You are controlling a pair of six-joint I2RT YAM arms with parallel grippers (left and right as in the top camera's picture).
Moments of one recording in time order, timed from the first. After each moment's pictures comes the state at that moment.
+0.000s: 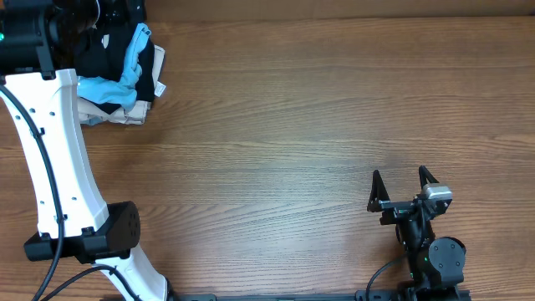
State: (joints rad) left arm 0.10 1.94 2.59 -1.24 0.16 0.01; right arm 0.12 0.01 0.02 -0.03 0.00 0.12
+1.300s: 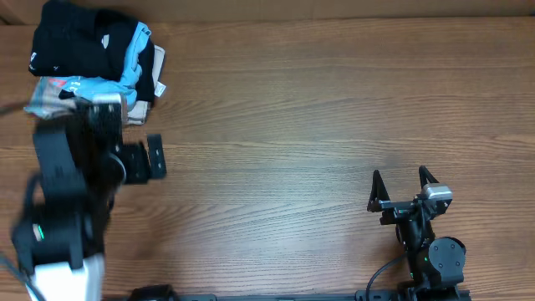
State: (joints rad) left arm 0.10 0.97 1.23 -1.00 0.08 0.01; right arm 0.12 0.01 0.02 -0.03 0.00 0.12
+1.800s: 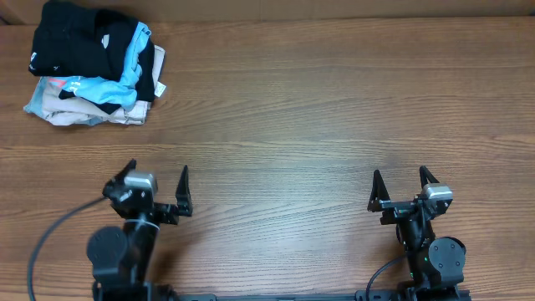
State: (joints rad) left arm 0.09 0.27 0.29 -0.16 0.23 0.01; right arm 0.12 0.01 0.02 -0.03 0.01 0.12
